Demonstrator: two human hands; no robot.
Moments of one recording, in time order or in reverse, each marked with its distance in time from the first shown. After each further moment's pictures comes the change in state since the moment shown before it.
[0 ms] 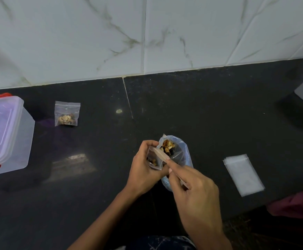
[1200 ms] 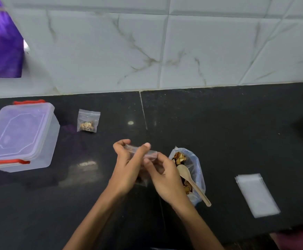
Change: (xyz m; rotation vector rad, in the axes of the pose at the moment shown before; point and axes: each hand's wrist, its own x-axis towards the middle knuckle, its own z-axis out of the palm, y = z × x) left_hand -0.010 0.053 -0.060 -0.191 0.218 -0.344; right_hand 0.040 -0.019 0.061 0.718 -0.507 0.255
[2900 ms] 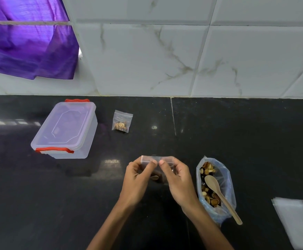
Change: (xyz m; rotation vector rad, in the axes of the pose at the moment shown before) left_hand -0.016 -0.023 -0.037 -0.108 0.098 0.201; right_hand 0.015 0.007 0.033 0.193 -0.118 -0.121
